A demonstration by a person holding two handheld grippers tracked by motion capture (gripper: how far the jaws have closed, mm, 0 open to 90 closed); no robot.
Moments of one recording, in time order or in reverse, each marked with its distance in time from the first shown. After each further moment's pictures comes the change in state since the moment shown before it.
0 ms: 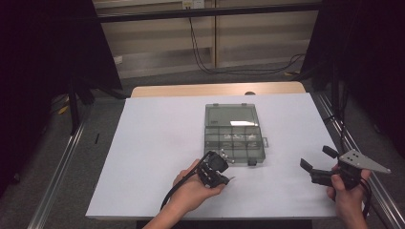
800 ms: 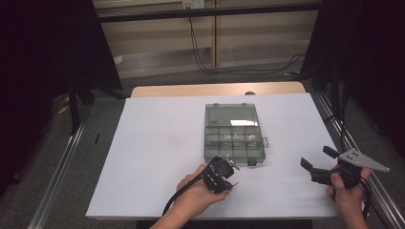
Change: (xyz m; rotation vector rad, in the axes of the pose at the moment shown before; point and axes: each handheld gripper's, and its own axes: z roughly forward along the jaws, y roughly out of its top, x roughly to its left) left arm -0.018 0.000 0.013 0.037 0.021 0.017; right arm -0.003 -0.001 0.002 0.021 -0.021 0.018
